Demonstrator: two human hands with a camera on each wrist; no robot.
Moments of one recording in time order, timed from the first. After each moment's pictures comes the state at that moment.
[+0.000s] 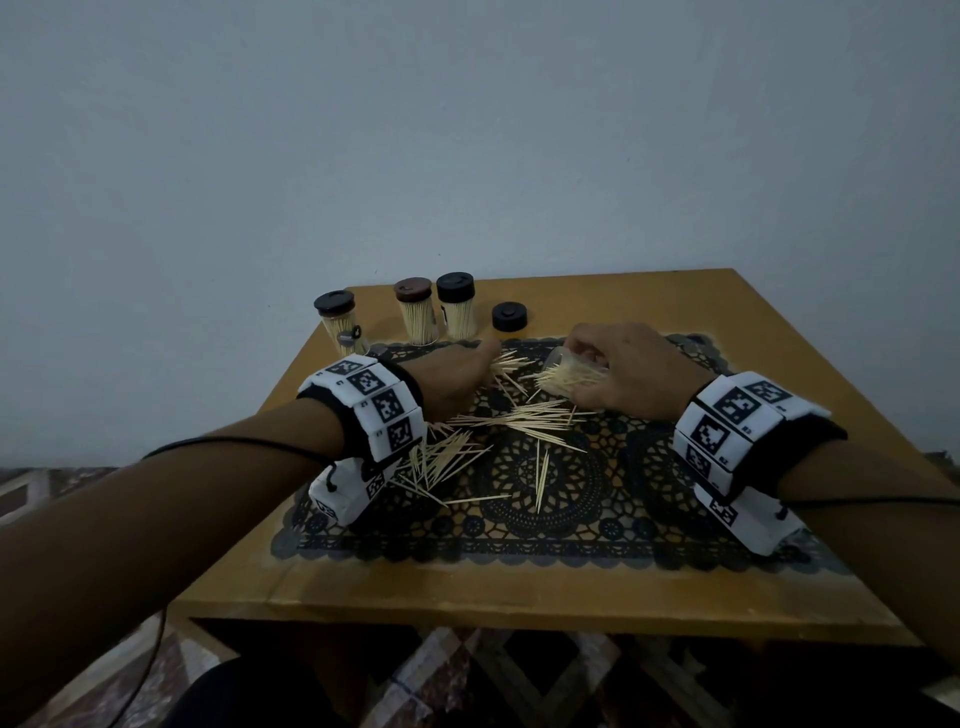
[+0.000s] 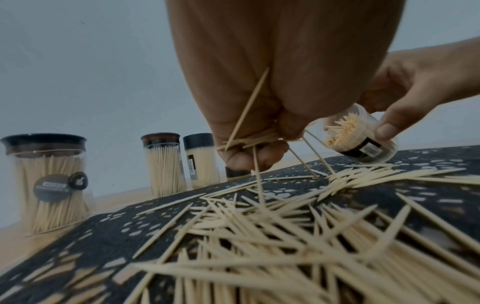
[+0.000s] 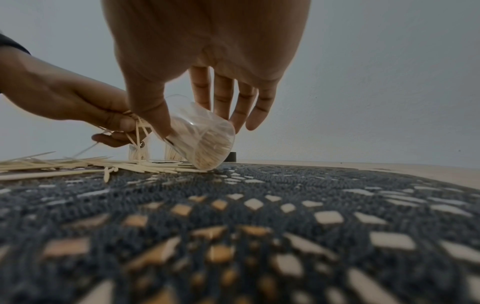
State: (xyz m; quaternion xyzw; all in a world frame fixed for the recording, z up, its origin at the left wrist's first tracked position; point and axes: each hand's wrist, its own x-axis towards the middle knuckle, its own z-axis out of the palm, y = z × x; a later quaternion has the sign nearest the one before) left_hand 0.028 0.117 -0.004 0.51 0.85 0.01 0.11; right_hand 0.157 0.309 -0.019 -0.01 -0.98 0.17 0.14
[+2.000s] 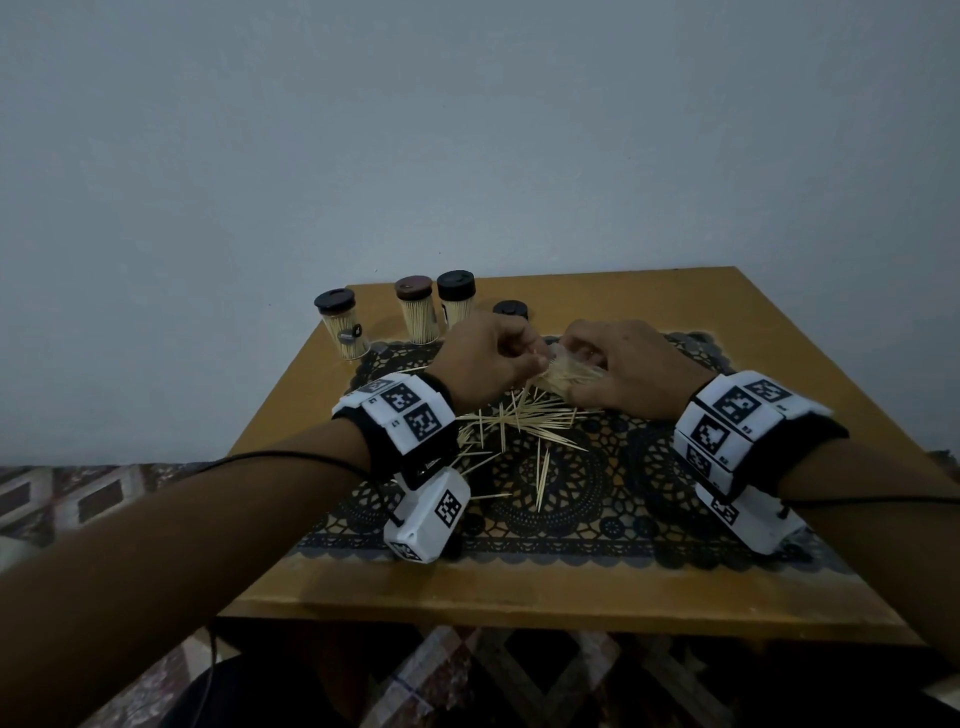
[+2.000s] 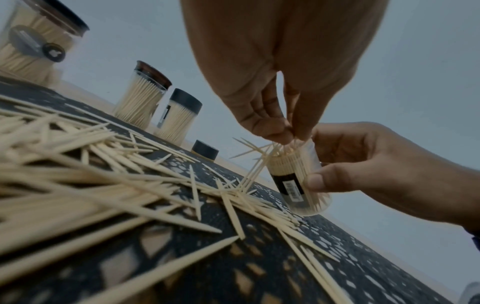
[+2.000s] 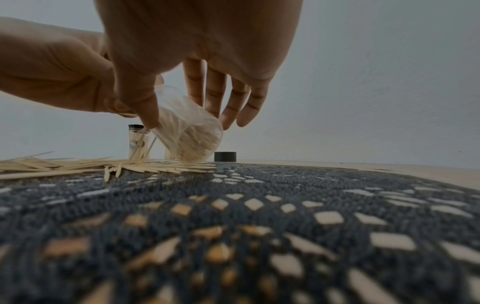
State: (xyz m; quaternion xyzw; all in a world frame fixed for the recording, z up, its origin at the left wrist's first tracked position) left_hand 0.055 0.133 -0.006 0.47 0.78 0.41 0.07; right_hand 0.156 0.308 -0.019 0.02 -0.97 0.17 0.16
